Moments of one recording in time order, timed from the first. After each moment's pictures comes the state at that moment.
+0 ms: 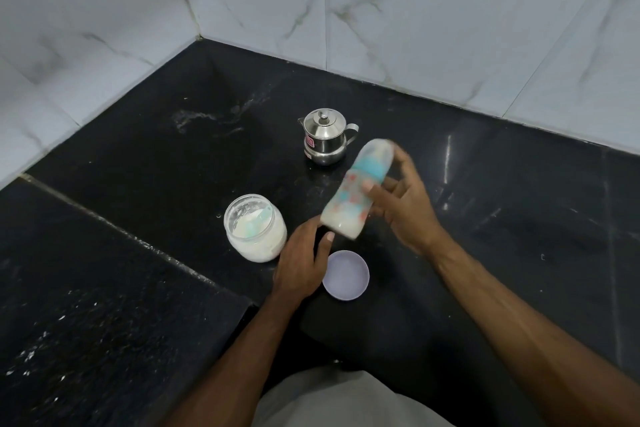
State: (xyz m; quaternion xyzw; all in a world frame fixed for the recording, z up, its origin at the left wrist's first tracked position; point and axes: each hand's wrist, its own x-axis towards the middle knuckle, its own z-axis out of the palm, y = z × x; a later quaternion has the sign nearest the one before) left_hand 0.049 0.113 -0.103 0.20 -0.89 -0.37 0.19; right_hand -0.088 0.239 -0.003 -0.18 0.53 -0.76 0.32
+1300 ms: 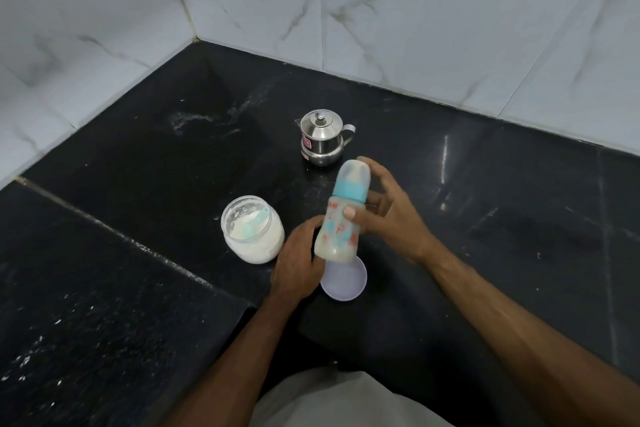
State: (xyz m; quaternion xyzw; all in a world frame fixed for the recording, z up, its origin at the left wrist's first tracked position) left_hand 0.049 0.114 -0.094 0.17 -0.87 -0.41 0.19; right_hand -0.079 0.245 -0.009 -0.26 0.60 -0.67 0.35
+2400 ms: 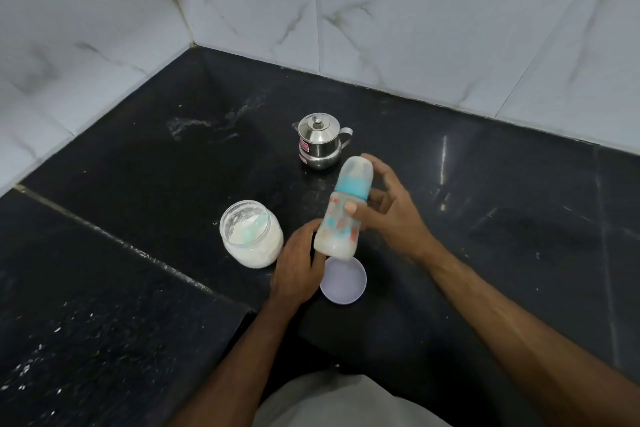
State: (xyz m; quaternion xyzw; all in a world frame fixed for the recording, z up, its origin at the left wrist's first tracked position) left_hand 0.049 0.113 -0.100 0.18 -0.87 -0.41 0.19; right_hand -0.079 0.245 -0.005 -0.25 0.60 -0.69 0.32
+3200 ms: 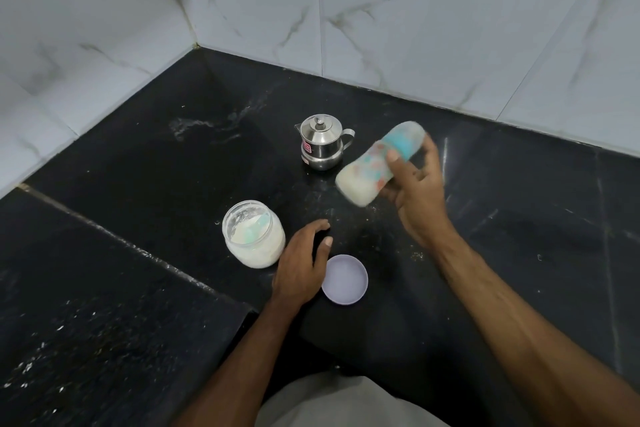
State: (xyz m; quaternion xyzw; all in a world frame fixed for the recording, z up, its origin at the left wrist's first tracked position) left_hand 0.049 0.115 -0.102 0.21 -0.89 -0.37 0.19; right_hand -0.103 0.239 0.007 -0.12 0.53 -0.81 0.23
